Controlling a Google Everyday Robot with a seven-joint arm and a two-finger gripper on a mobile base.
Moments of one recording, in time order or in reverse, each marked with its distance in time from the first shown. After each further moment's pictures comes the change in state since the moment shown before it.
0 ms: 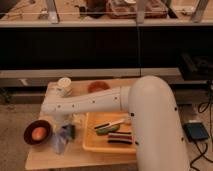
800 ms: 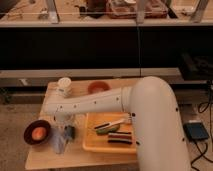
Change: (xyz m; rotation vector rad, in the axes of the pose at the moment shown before) arm 0.001 0.006 -0.001 -0.011 0.010 0.040
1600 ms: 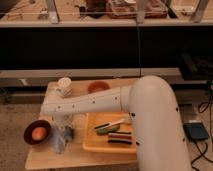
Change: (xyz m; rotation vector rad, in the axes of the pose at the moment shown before) arm -0.003 -0.005 -0.018 0.005 0.019 -0.017
